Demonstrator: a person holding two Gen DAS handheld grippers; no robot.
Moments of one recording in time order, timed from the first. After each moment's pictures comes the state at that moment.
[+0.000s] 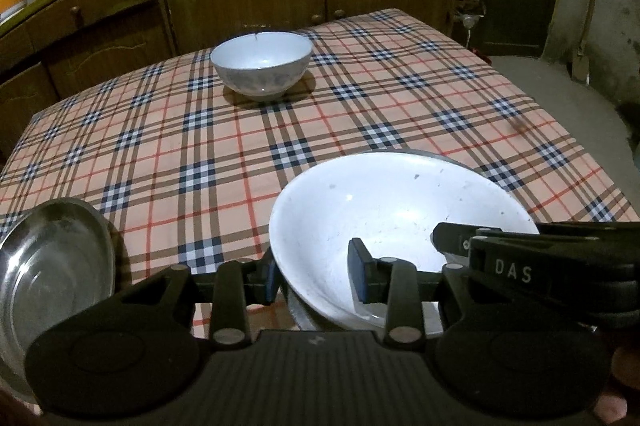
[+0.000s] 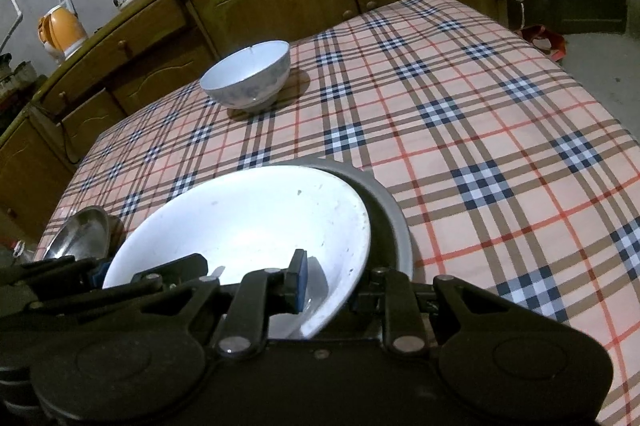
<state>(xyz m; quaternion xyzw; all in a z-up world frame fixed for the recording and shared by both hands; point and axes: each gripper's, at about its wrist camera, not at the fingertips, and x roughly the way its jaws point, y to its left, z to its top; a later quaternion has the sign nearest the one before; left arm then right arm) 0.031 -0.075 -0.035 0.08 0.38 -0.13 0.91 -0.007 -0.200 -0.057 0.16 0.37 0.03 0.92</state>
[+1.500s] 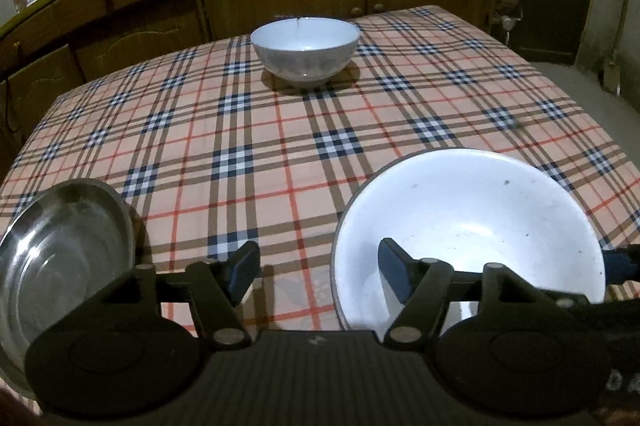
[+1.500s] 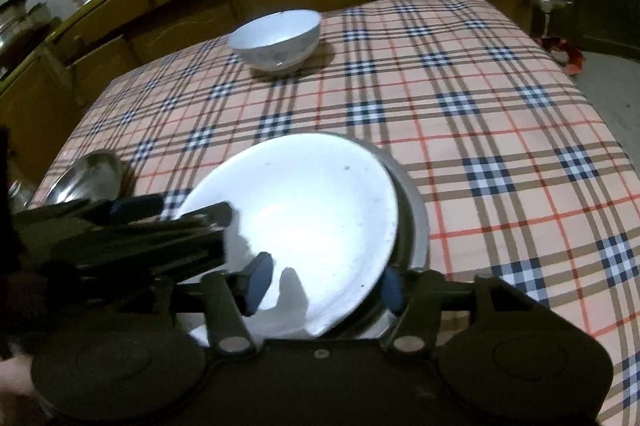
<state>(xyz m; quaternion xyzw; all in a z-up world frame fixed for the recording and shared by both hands) 0.046 -0.060 -0.054 0.07 0.38 -0.08 0.92 -0.022 -0.180 -0.042 0.09 0.41 0.06 0.90</state>
